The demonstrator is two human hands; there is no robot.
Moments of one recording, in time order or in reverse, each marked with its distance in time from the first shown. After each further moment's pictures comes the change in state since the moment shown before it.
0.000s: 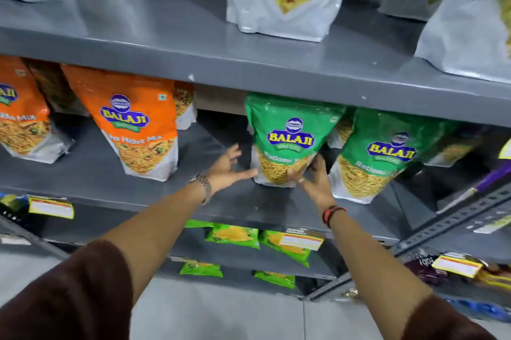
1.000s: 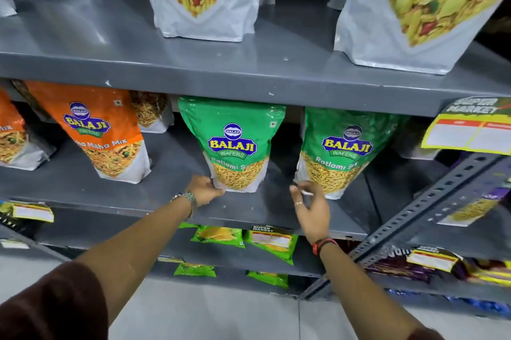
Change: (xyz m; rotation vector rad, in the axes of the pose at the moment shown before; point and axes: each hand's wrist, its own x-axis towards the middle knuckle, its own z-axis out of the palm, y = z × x) left_hand -0.017 -0.009 0.050 0.284 0.145 -0.268; right_hand -0.039 0.055 -0.081 -0.210 0.189 -0.049
